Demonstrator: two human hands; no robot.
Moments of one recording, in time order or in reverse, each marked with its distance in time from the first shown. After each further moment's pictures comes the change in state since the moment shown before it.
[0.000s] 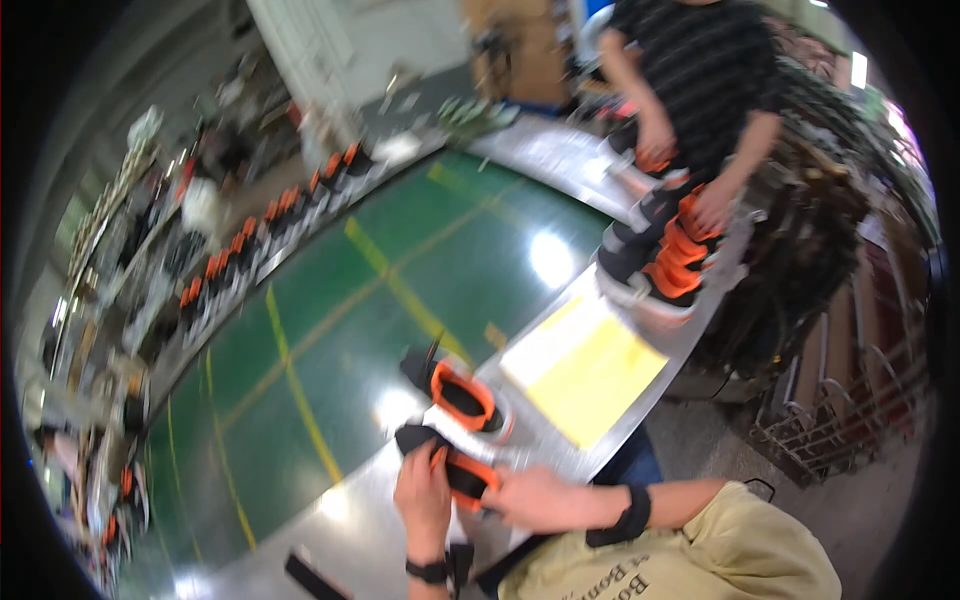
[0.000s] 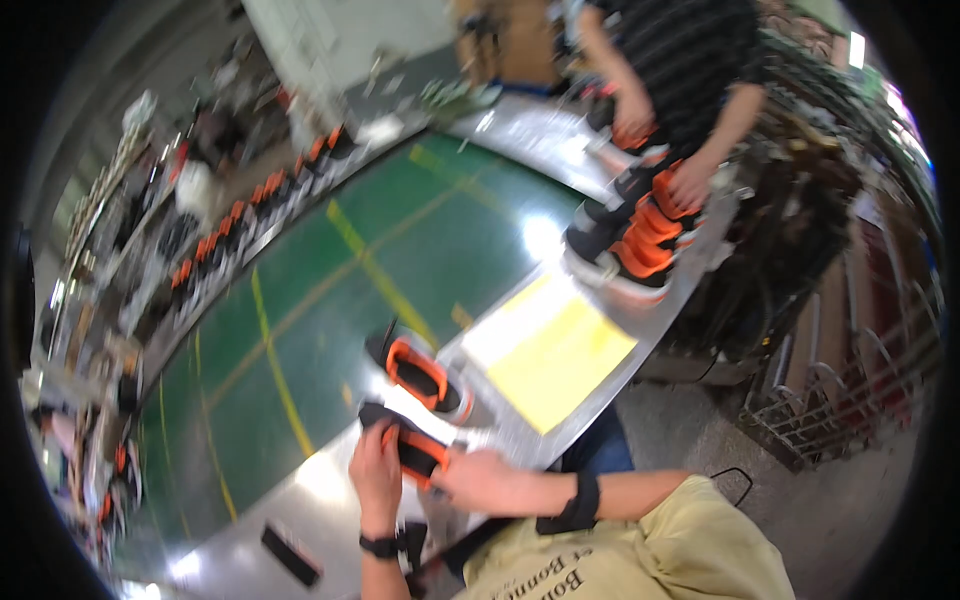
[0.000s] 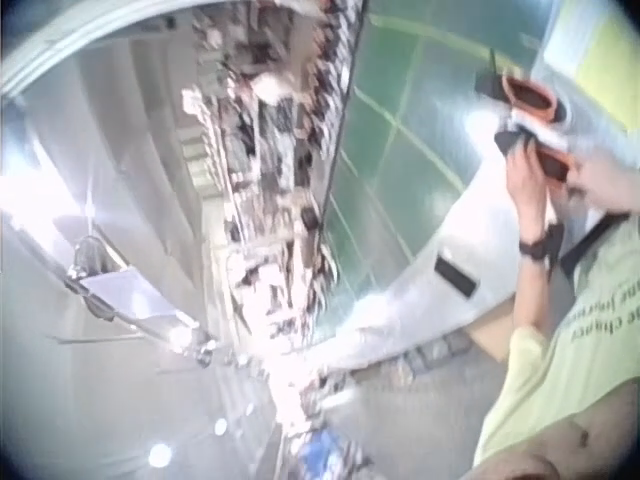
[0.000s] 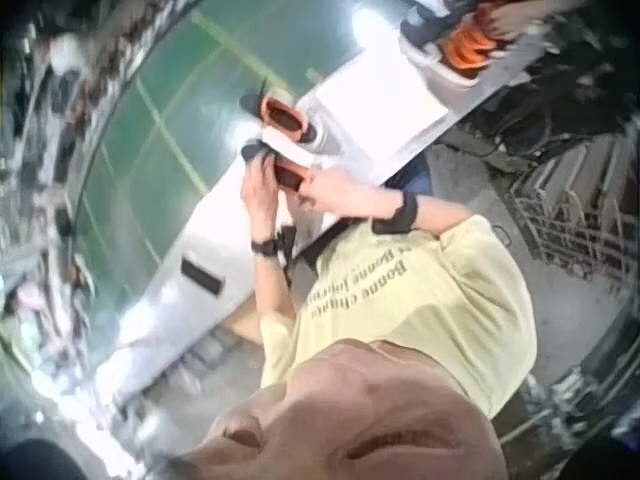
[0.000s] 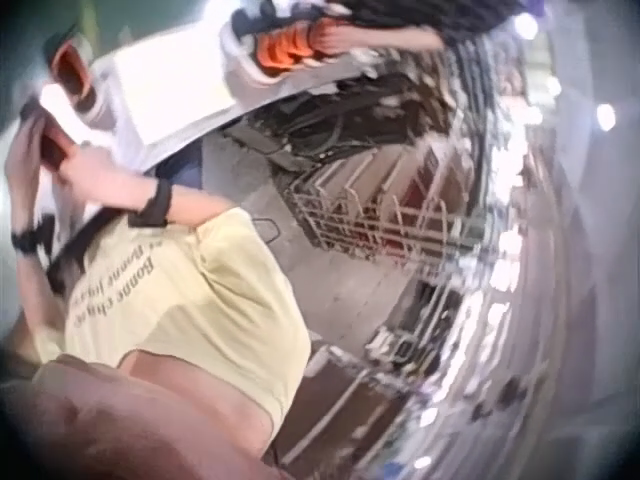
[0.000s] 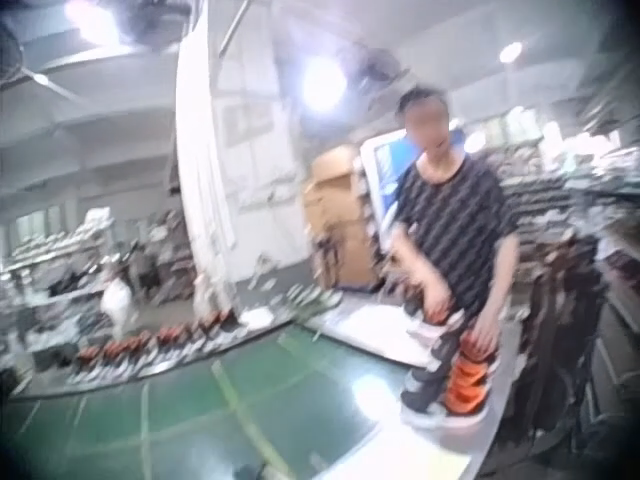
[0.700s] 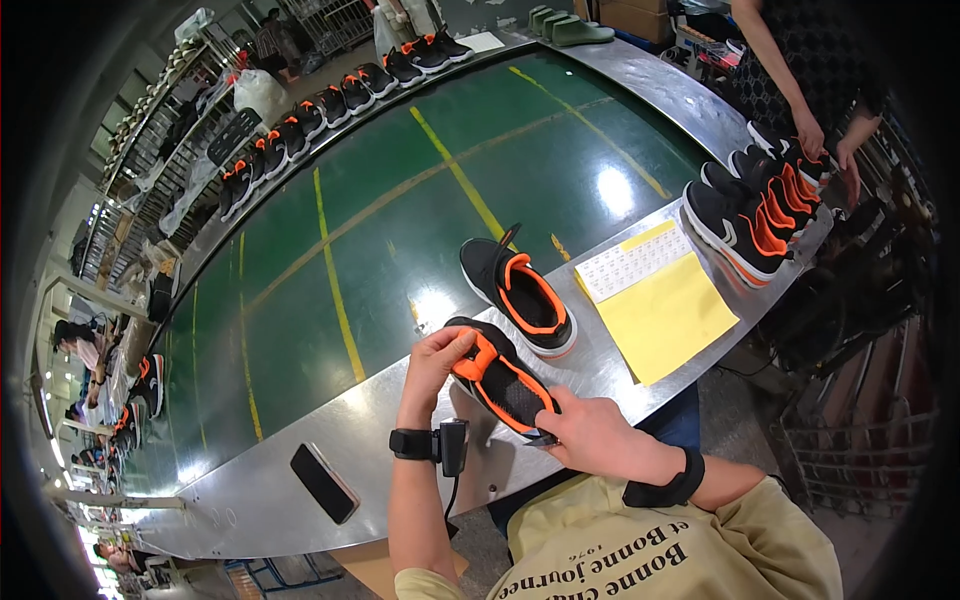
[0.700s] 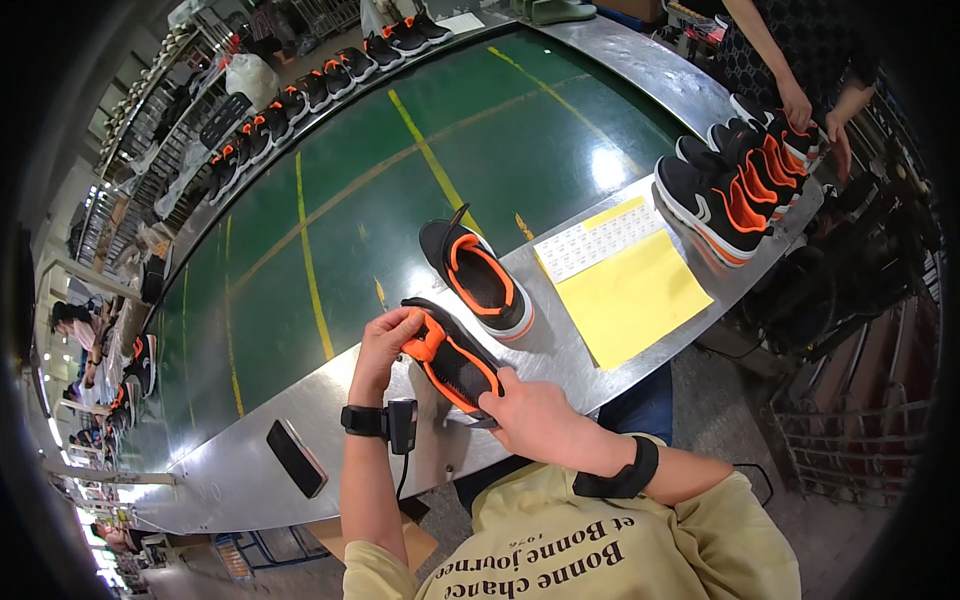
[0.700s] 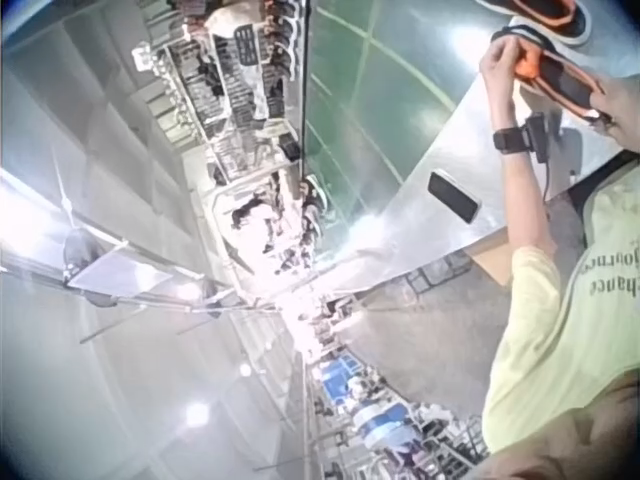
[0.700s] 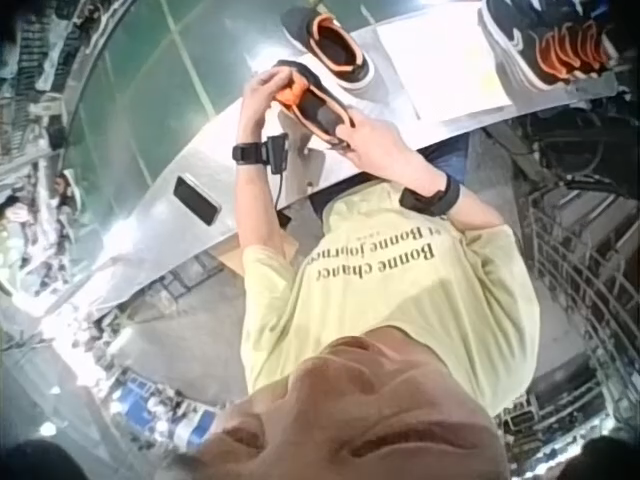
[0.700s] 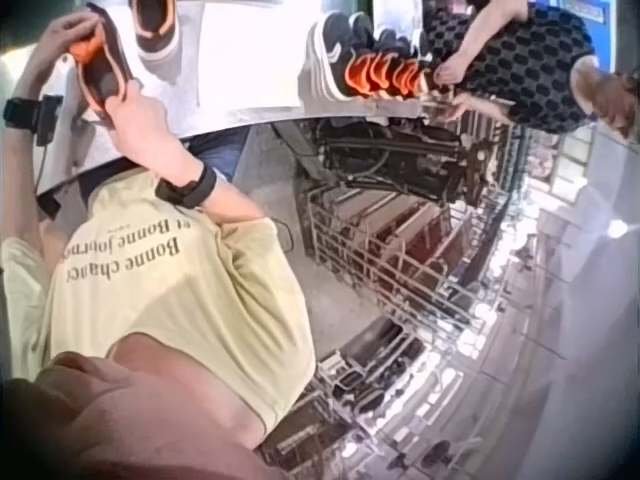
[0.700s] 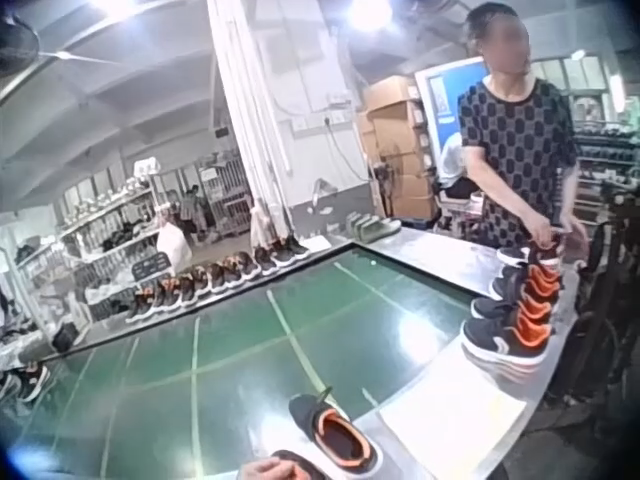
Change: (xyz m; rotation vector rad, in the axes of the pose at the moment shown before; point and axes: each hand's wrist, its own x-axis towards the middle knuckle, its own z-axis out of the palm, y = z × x) left_hand 0.029 -0.080 -0.011 -0.892 -0.365 -0.641; right_hand -0.001 -0.006 0.011 0.057 0.086 -0.055
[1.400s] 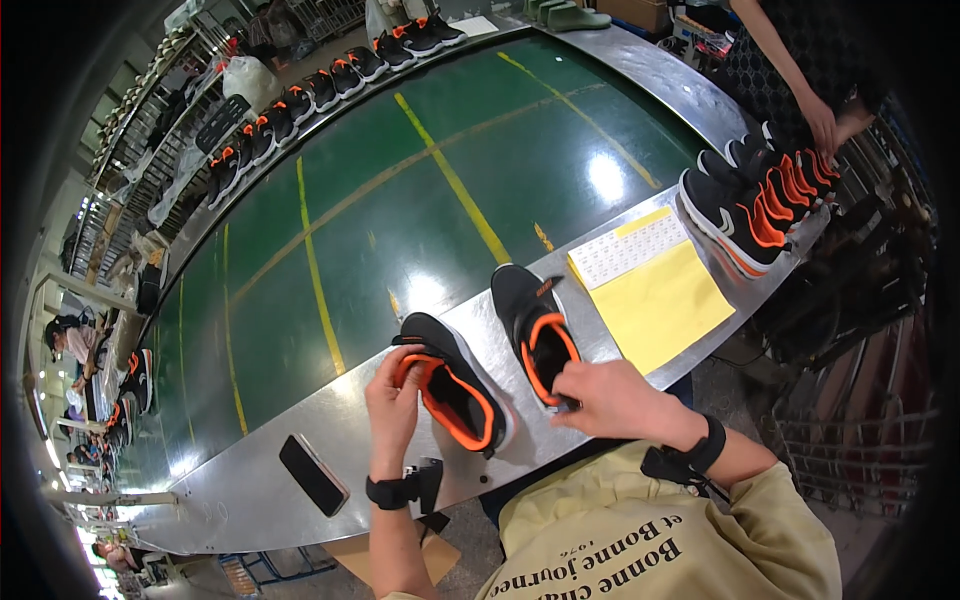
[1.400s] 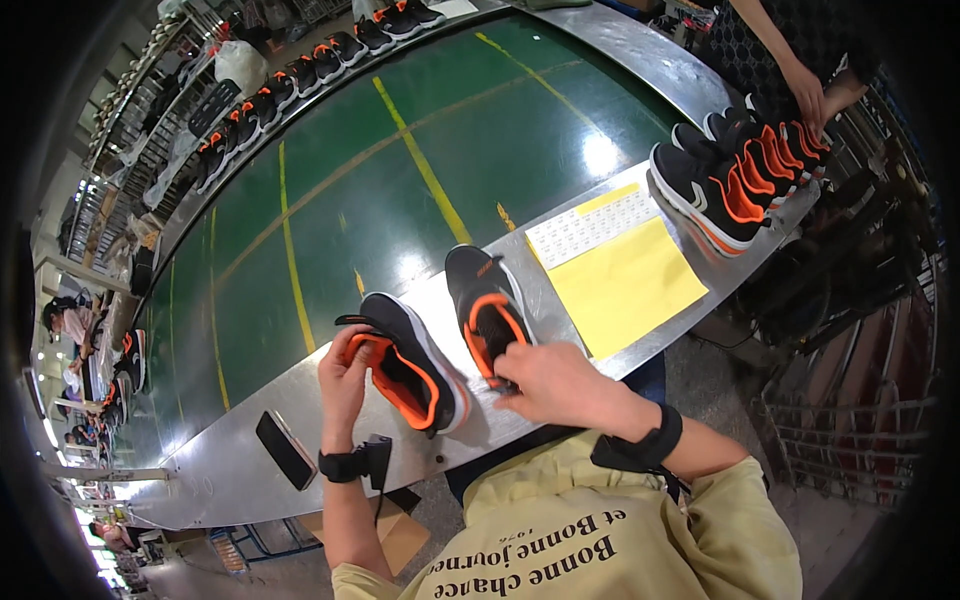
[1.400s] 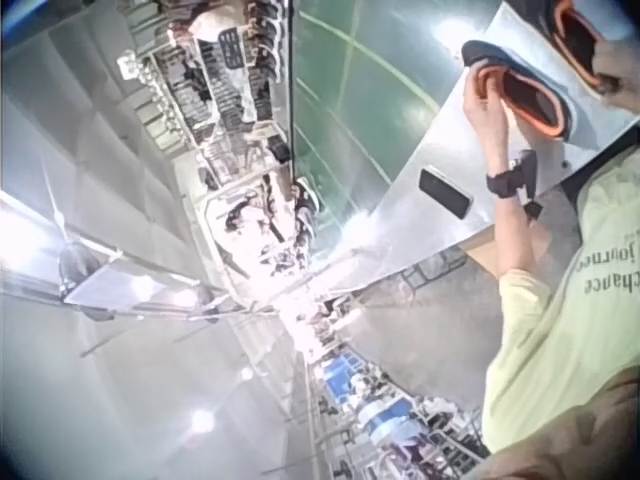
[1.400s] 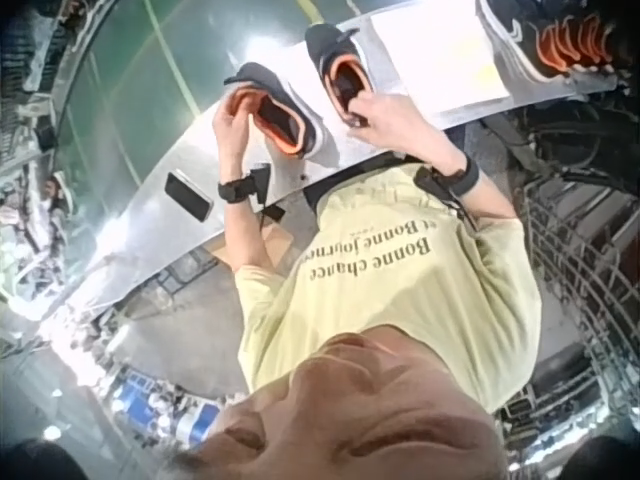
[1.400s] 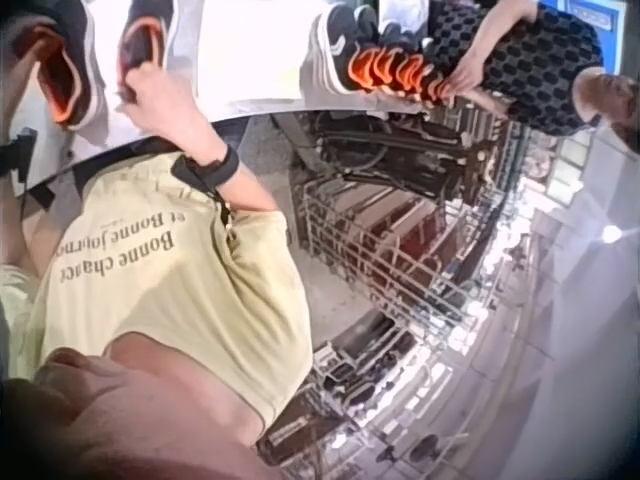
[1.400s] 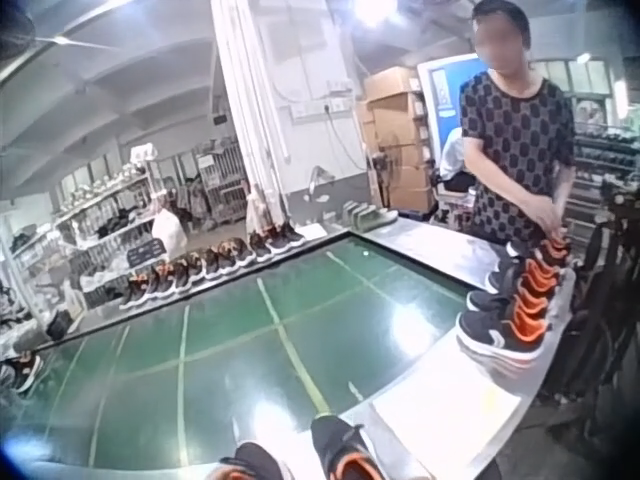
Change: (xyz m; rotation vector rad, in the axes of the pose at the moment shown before) left_hand -0.062 0.006 -0.005 0.265 0.270 0.256; right_hand 0.001 0.033 -0.032 0.043 -0.049 -0.001
